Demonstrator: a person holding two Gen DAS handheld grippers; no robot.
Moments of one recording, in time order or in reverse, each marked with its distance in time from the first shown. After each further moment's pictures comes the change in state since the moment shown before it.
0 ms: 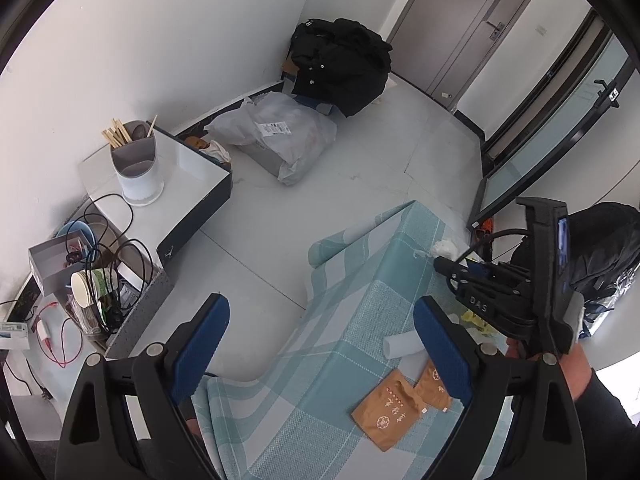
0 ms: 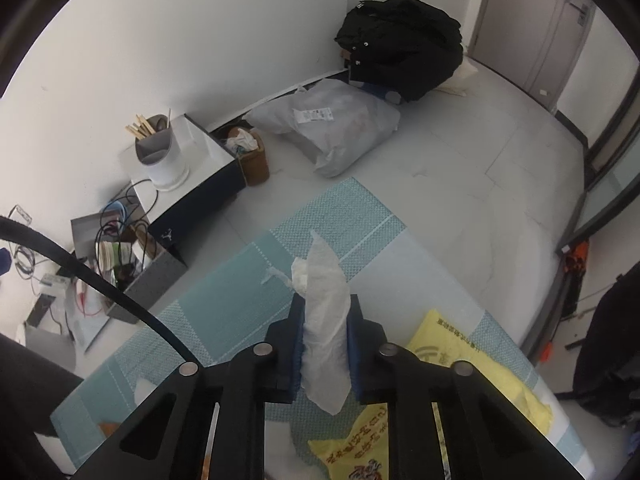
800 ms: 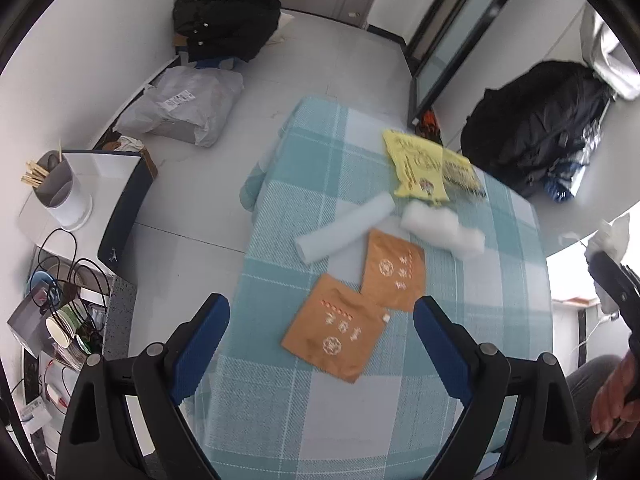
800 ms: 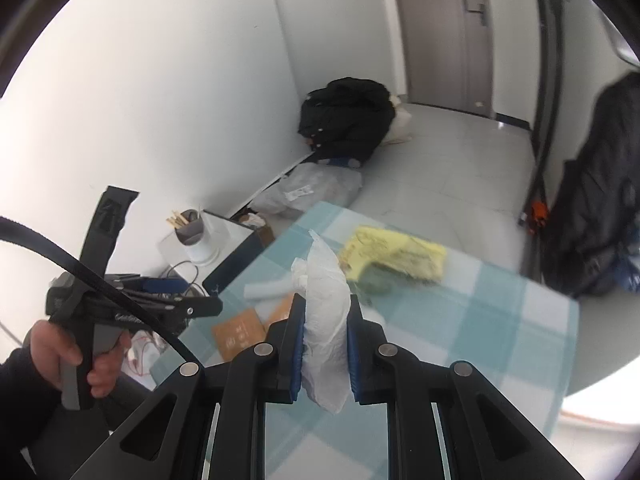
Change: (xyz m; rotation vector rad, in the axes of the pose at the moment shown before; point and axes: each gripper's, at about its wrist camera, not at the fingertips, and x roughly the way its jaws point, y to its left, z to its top) left arm 0.024 -0.056 -0.055 0.367 0.234 -0.137; right arm -0.207 0.003 -0.158 0.280 -0.325 0.012
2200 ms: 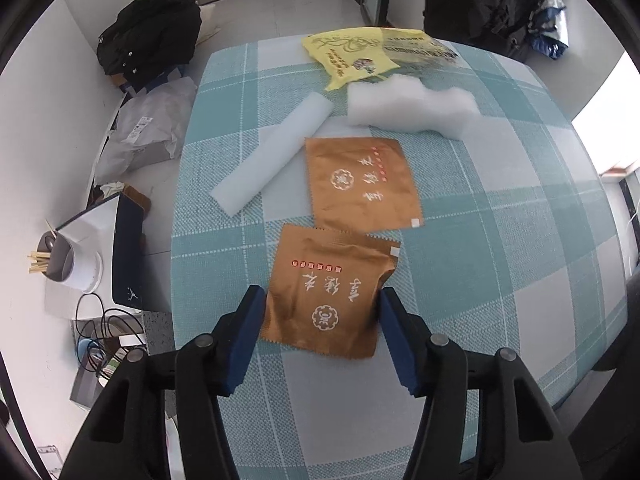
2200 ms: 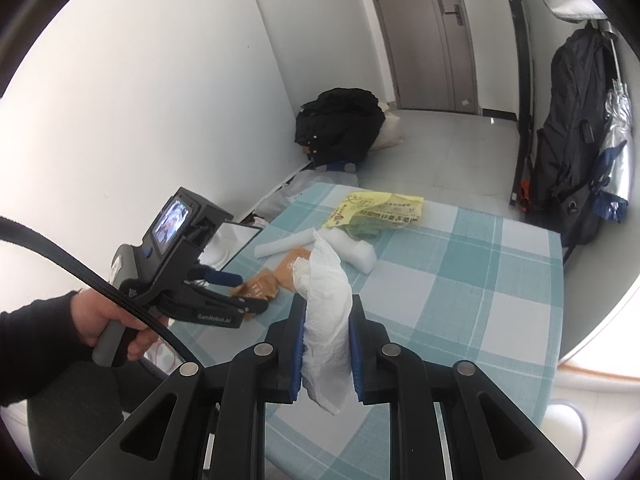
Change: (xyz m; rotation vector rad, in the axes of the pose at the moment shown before) left arm 0.035 -0.046 -0.031 0.384 0.139 0.162; right arm -0.053 -0.011 -0.077 0.081 -0.076 0.018
